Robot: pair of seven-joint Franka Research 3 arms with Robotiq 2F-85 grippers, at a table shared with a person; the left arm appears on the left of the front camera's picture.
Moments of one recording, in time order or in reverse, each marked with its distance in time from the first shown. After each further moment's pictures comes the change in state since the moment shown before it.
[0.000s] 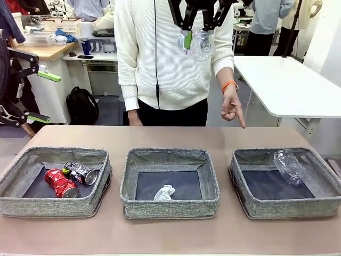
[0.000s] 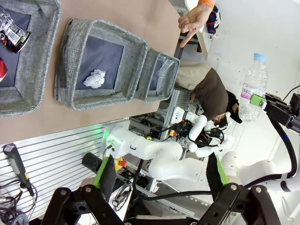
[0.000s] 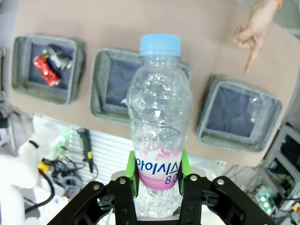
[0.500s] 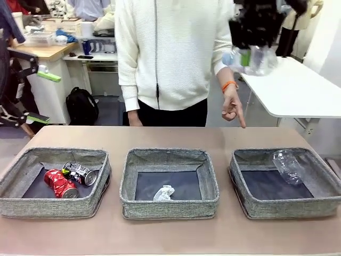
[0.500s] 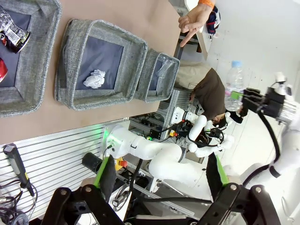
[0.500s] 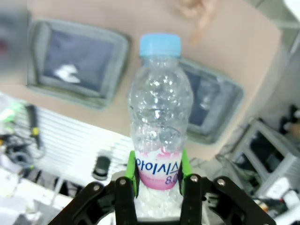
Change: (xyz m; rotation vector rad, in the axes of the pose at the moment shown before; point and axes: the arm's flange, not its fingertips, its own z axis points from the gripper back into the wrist) left arm 0.000 0.000 0.000 0.000 -0.001 0.000; right arm -0.036 -0.153 -0.047 -0.095 0.096 0.144
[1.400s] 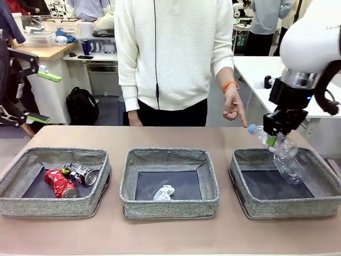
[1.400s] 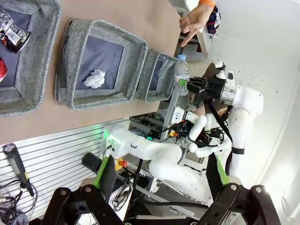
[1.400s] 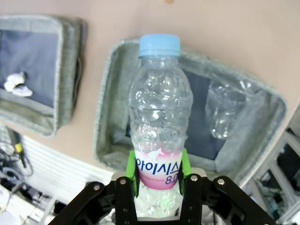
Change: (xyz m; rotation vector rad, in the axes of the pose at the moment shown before) left arm 0.000 0.000 0.000 0.000 0.000 0.000; right arm -0.034 -0.071 -0.221 0.137 -0.027 -0.056
